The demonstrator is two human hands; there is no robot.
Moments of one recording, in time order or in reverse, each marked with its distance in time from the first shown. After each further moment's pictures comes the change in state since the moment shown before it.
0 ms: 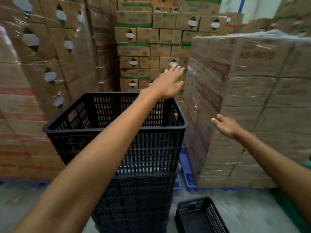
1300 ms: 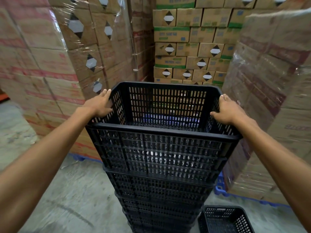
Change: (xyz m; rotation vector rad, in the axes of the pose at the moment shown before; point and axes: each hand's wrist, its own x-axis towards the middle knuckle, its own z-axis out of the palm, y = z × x) left_hand -0.164 -0.331 -0.030 0.435 -0.191 -0.681; right_hand 0.059 -0.144 0.060 -0.309 -0.050 -0.276
